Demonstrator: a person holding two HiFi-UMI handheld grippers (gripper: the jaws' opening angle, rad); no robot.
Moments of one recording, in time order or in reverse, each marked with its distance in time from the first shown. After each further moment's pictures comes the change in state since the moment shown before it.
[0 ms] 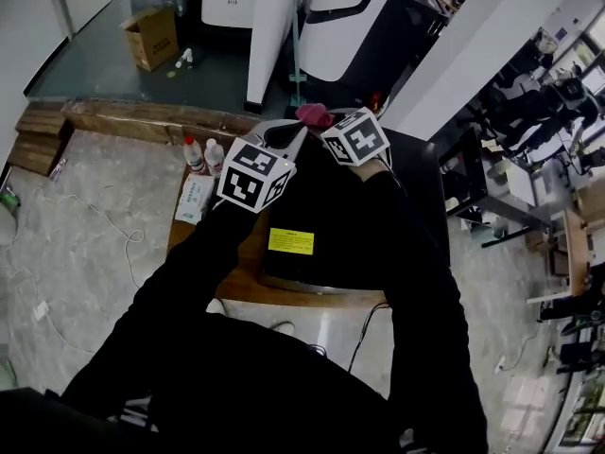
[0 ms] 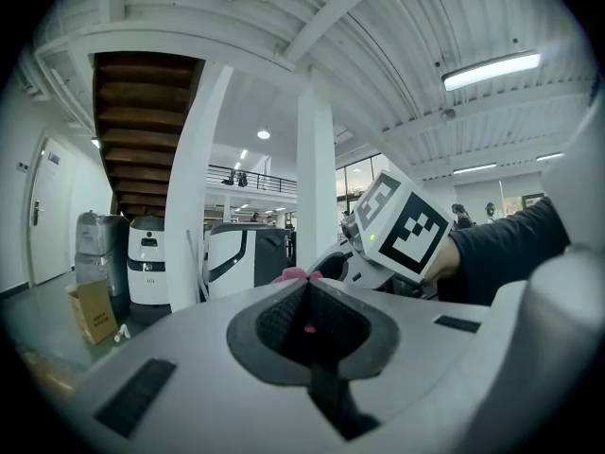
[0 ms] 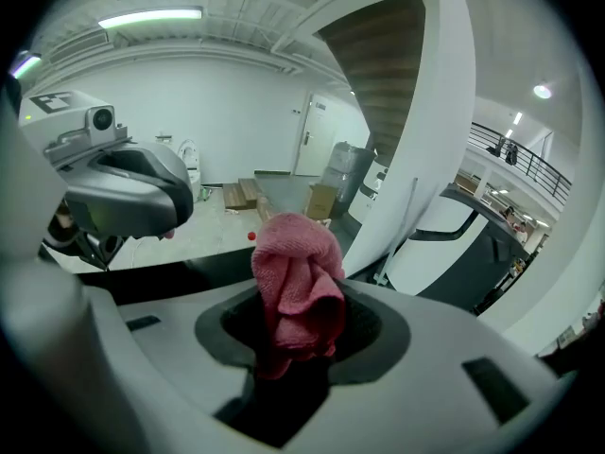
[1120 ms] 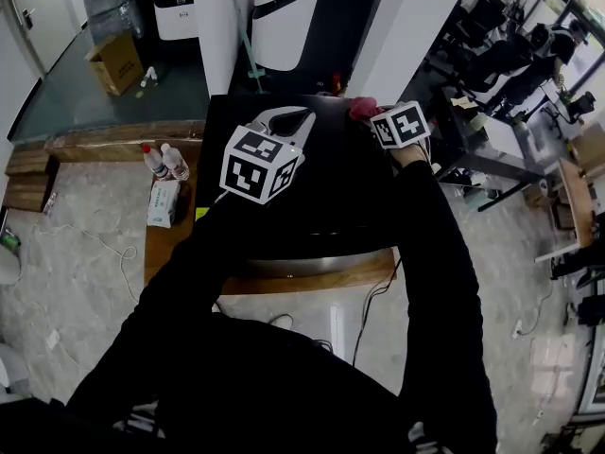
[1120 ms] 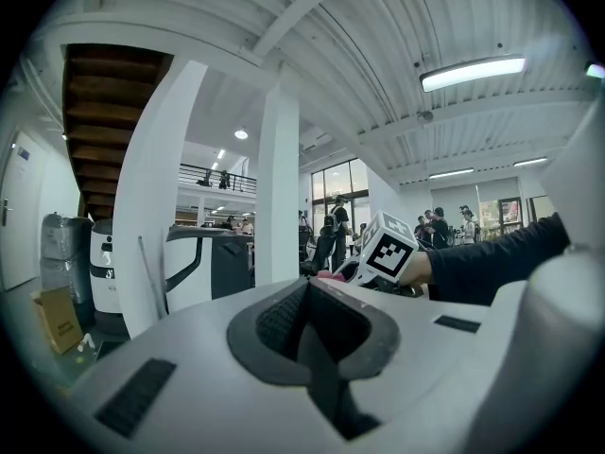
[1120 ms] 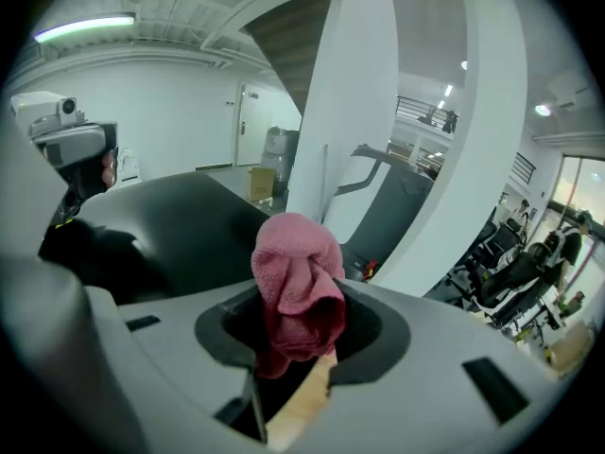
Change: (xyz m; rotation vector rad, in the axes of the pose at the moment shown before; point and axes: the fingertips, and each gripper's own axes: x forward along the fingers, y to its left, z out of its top) left arm 0.081 -0.195 0.054 0.021 -0.024 -0.133; right arm -0.183 -0.162 -0.228 0.267 0.082 -0.254
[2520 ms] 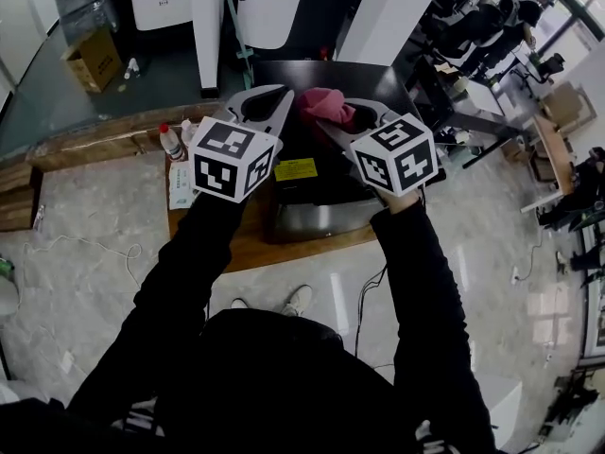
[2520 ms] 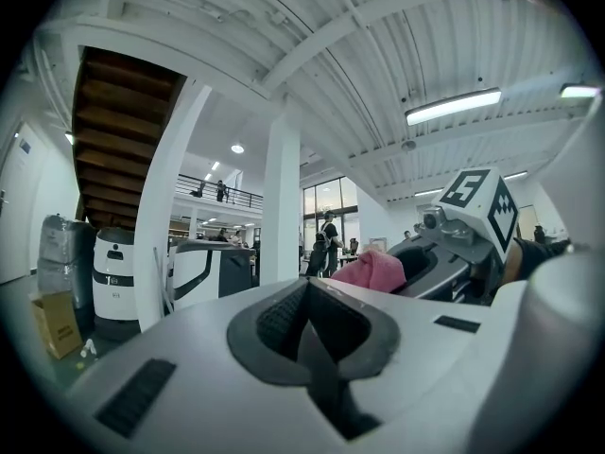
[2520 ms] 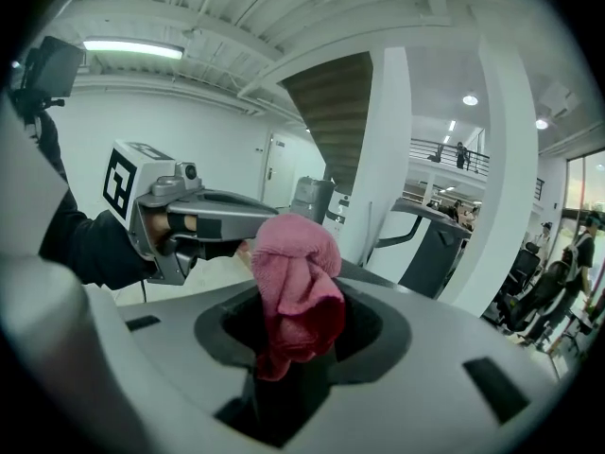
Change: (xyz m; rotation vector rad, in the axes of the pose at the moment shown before) left arm -0.212 0.083 0.002 -0.006 -0.095 -0.074; right arm -0.117 0.335 0.133 -0.021 -0.278 0.068
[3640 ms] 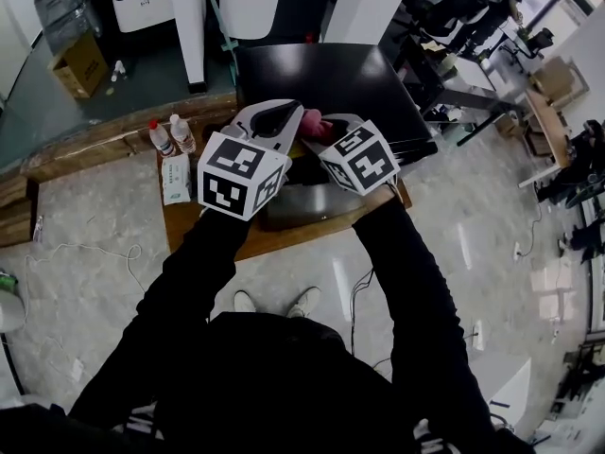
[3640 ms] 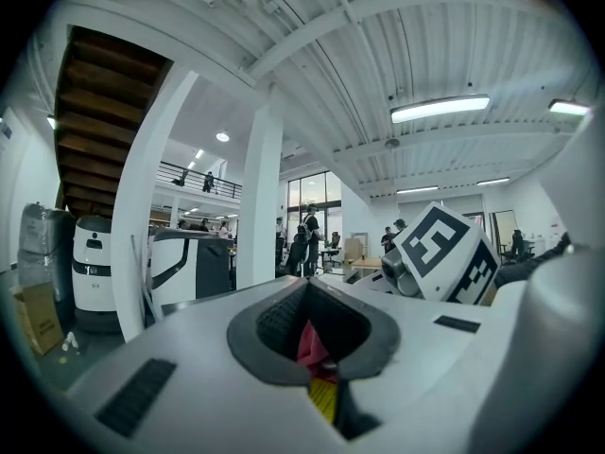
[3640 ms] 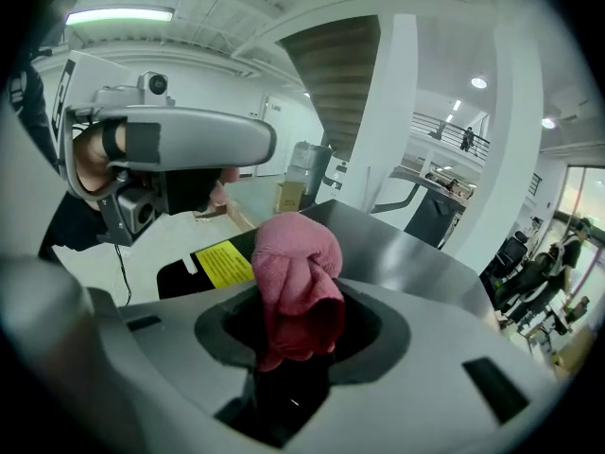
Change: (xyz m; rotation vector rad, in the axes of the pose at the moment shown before) left arm -0.007 -0.069 -0.027 -0.007 0.047 -0.107; right arm 0.018 0.024 -0.093 -0.019 0.210 -0.031
